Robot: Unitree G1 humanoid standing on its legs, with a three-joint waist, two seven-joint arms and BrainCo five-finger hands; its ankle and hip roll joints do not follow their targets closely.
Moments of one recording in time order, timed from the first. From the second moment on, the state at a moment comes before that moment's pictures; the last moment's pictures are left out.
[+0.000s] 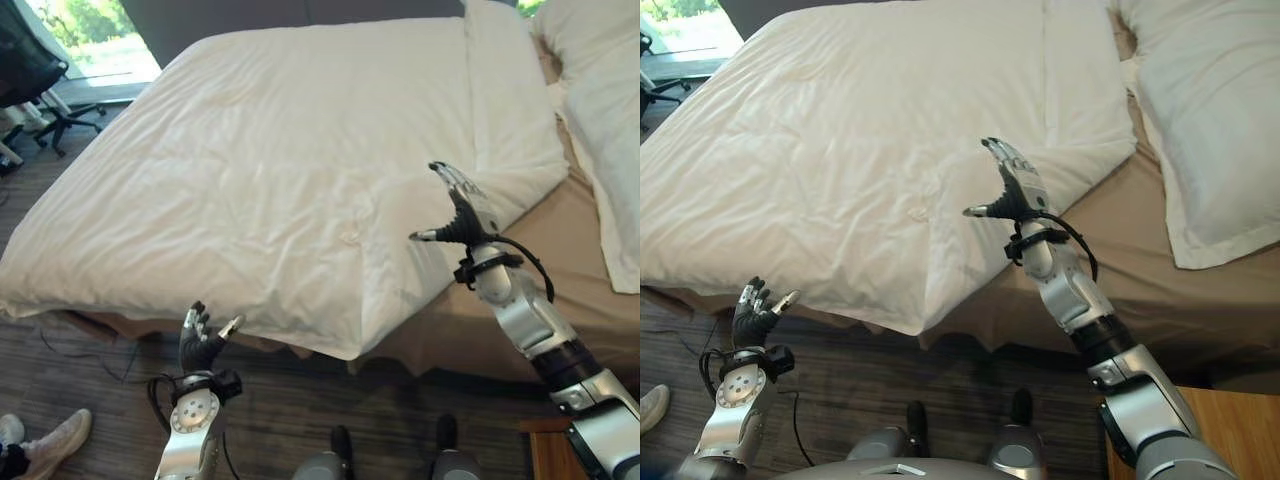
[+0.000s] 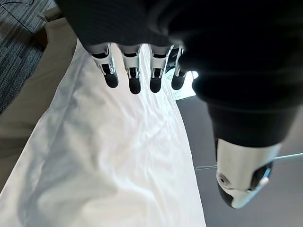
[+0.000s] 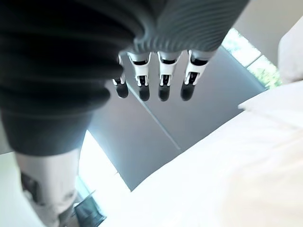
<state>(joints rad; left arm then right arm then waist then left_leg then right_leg) 0.14 0.33 0.09 0.23 -0.31 -0.14 0.30 -0.61 -0.46 0.46 0.25 -0.43 0.01 -0.27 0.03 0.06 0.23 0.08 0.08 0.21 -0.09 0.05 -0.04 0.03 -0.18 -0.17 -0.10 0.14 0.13</state>
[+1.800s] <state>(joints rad) -0.17 0.52 -0.07 0.41 -0.25 -0.11 0.28 -0.63 -0.61 0.40 0.47 -0.48 0.09 -0.32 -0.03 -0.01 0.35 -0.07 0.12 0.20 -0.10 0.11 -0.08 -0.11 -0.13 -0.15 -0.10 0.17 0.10</state>
